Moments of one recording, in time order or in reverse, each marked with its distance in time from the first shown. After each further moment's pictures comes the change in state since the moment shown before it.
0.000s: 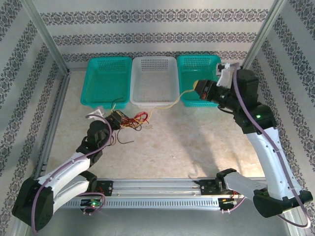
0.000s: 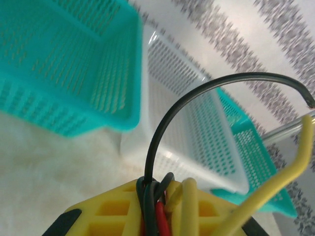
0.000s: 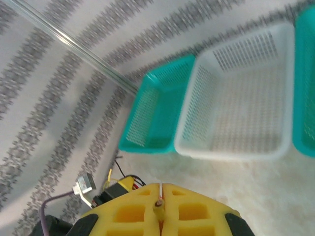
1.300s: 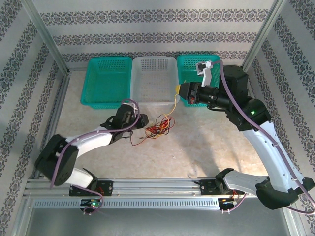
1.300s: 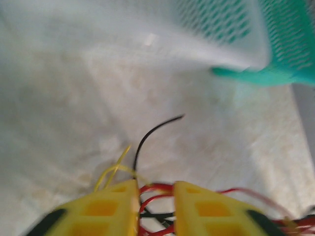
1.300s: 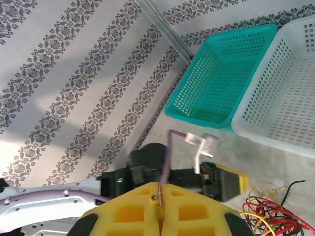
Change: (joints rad) left arm -0.148 0.539 0.421 -0.287 0.315 0.096; right arm 0.203 0.091 0.166 -0.016 -0.089 -0.068
